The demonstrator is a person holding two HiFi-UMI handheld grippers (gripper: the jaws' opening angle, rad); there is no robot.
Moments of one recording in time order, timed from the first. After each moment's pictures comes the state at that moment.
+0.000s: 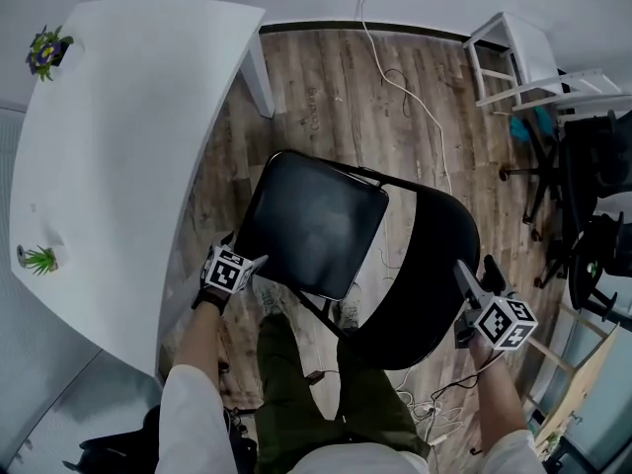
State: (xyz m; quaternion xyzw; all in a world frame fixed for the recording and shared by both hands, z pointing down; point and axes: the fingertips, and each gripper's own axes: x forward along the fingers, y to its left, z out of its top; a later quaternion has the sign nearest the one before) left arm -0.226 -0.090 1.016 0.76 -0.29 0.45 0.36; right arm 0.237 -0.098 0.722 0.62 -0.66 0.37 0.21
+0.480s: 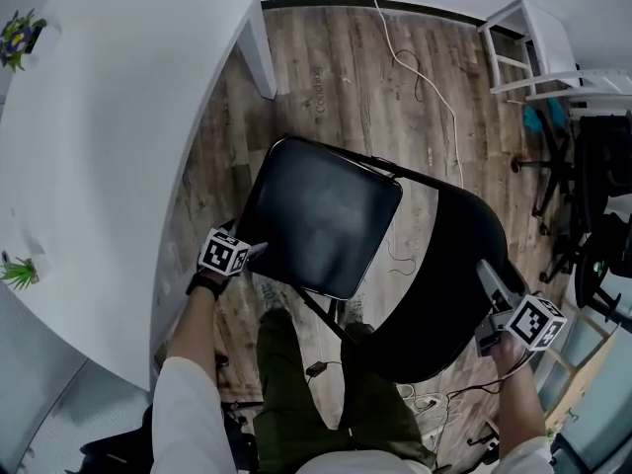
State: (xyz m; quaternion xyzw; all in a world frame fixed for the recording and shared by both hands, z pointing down) left arm -0.236 -0.103 1.086 0.75 -0.26 0.44 0.42; right arm 0.239 -0.112 0.757 0.60 -0.63 0.45 0.19
